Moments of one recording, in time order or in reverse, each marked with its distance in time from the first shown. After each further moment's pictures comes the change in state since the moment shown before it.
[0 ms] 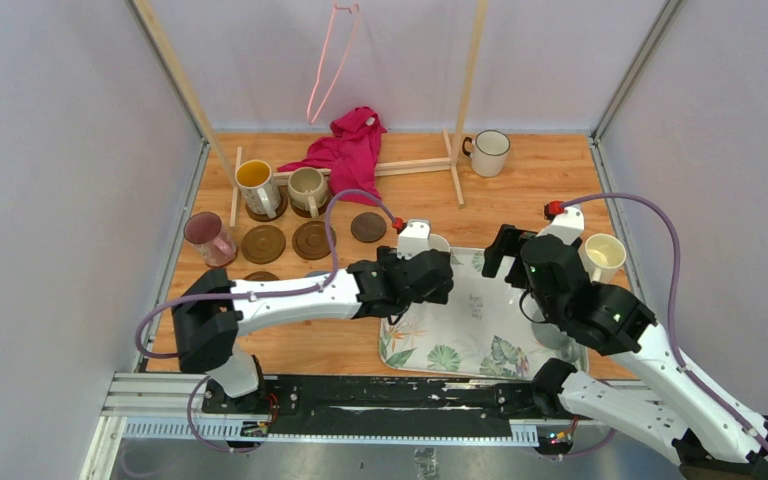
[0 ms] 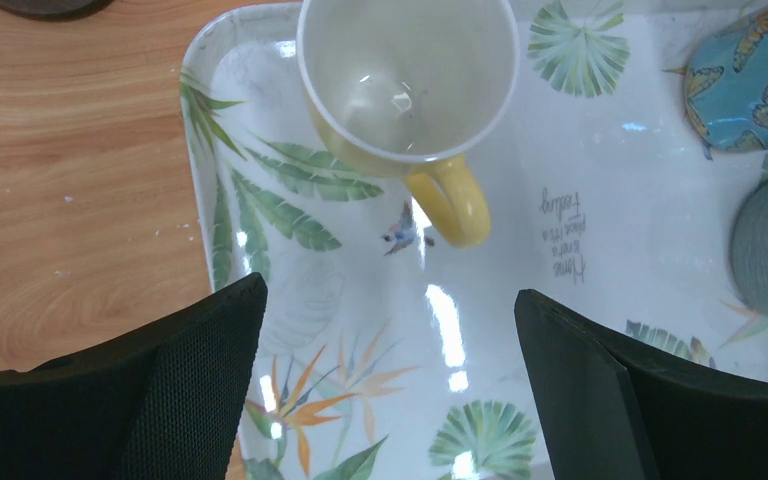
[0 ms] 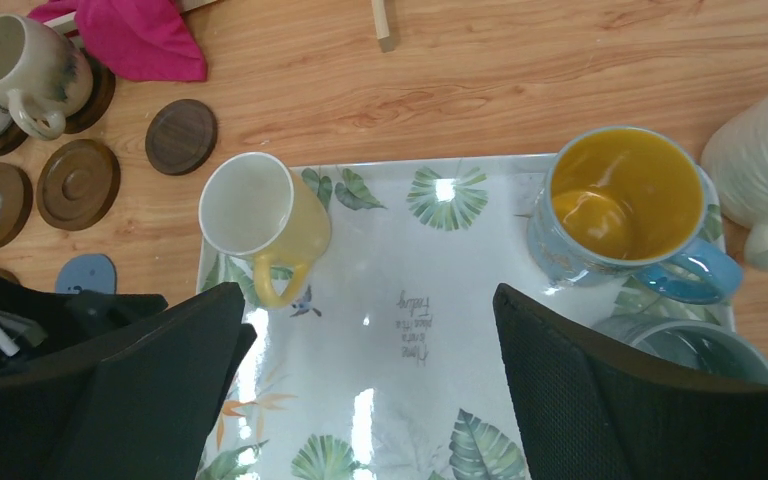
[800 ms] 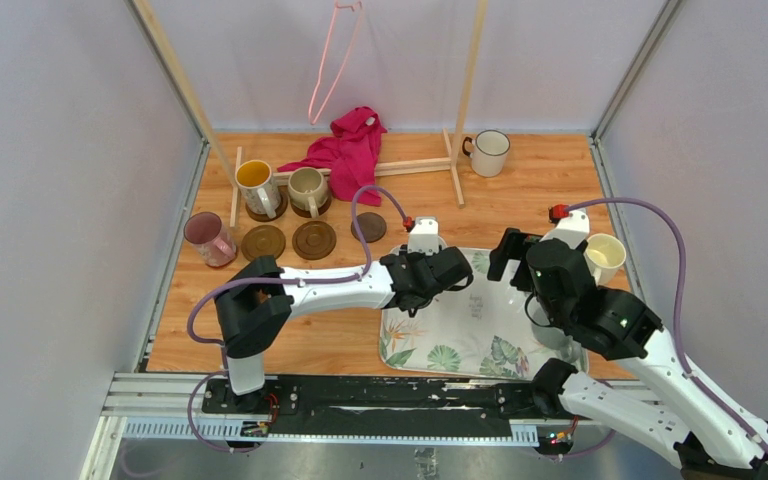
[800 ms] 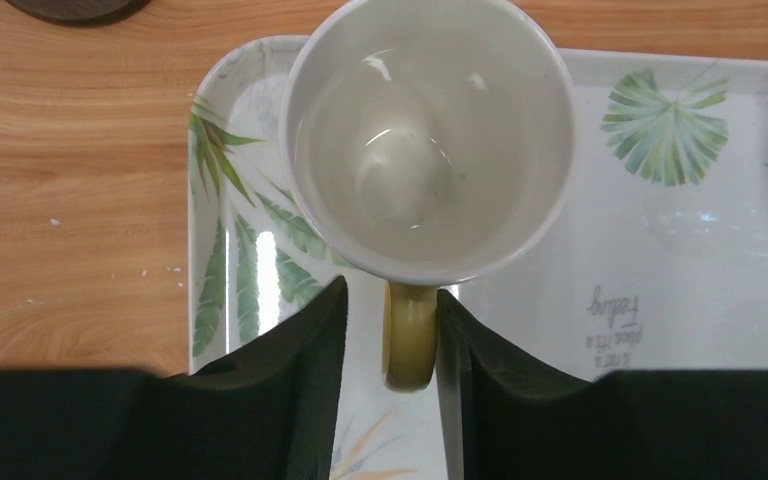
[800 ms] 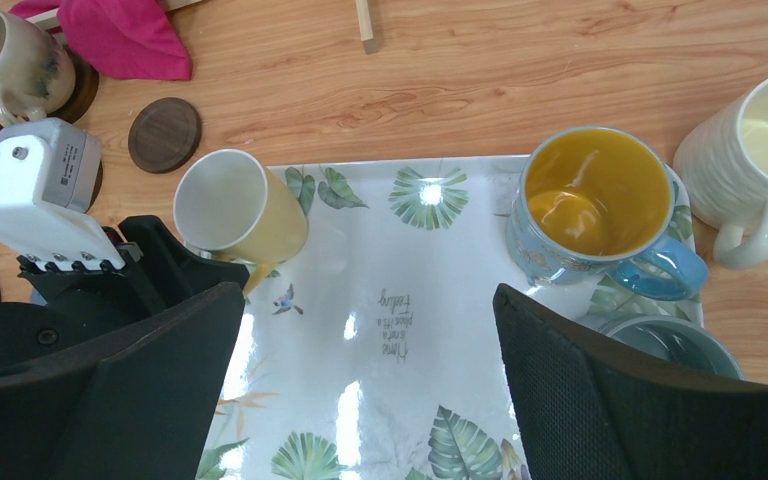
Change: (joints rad) left arm 0.030 0.265 0.166 -0.047 -0.119 -0.116; right arm 0.000 -0.041 -0.006 -0.032 0.020 -0.036
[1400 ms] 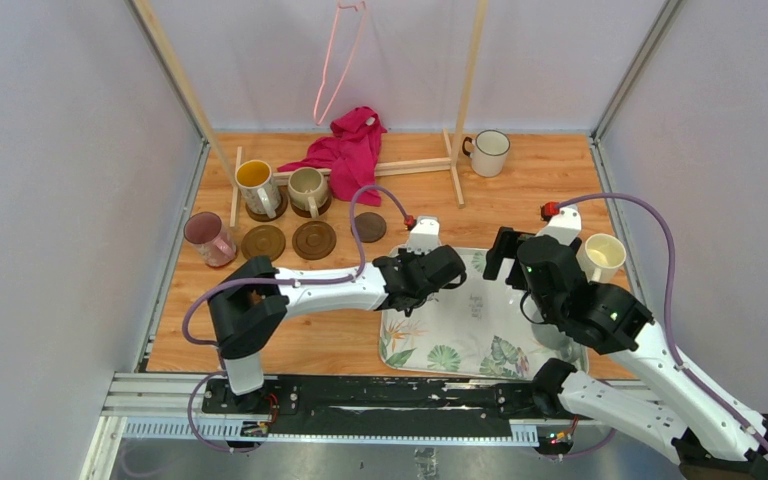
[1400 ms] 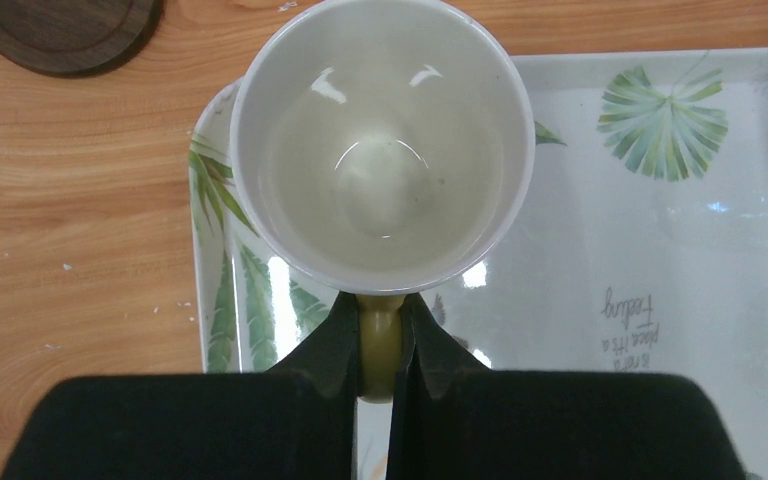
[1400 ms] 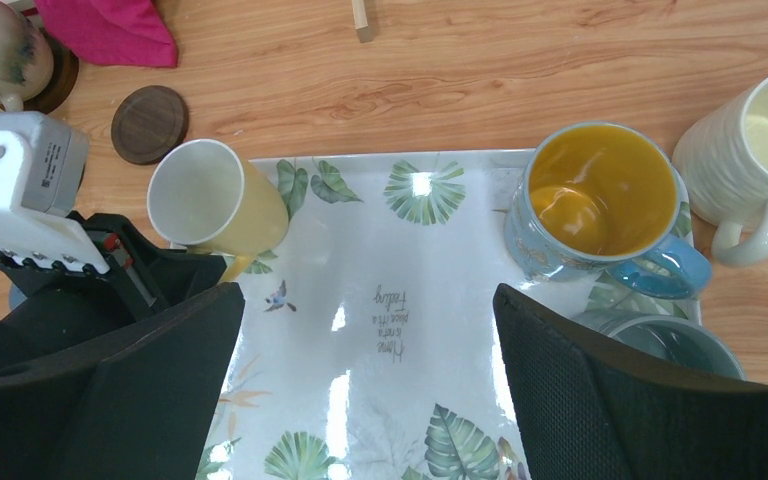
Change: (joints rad) left arm 0.018 -0.036 -0.077 0.124 0.018 0.143; right arm 0.000 0.032 0.000 0.003 0.000 0.000
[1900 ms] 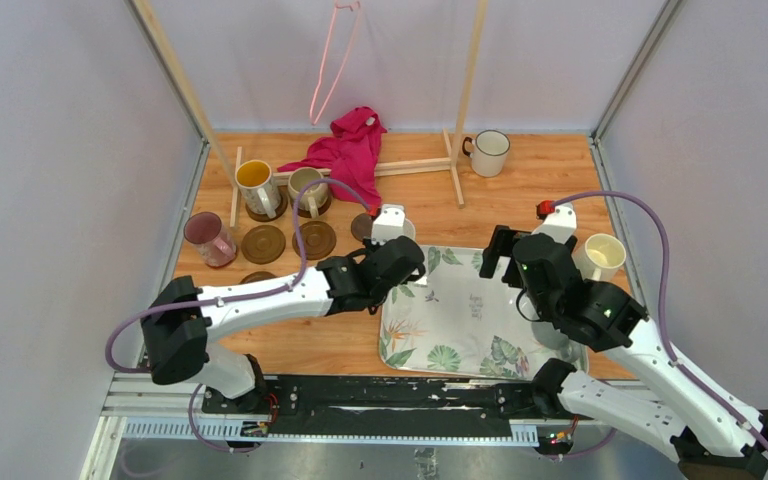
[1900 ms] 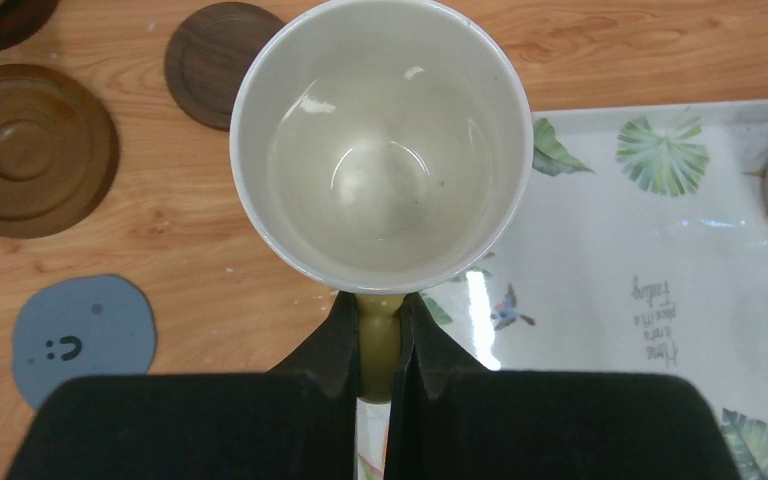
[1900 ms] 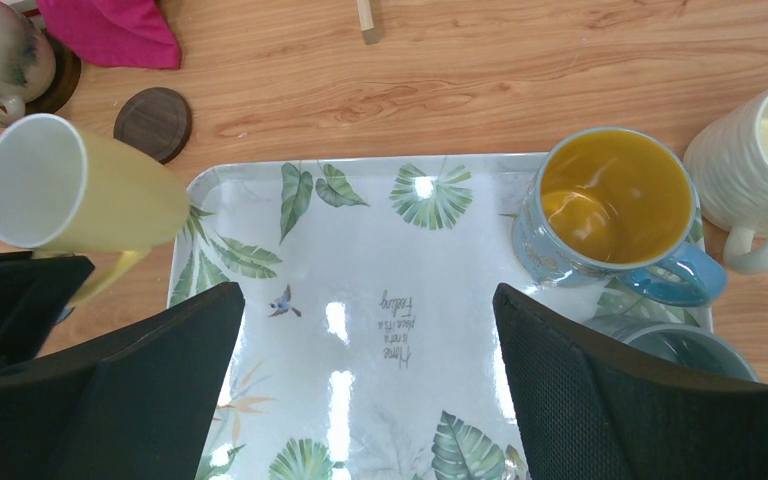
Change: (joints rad) left arm 0.029 -0.311 -0.169 0.009 -0.024 0.126; right arm 0.000 0.016 -0.009 0.029 -0.001 0.000
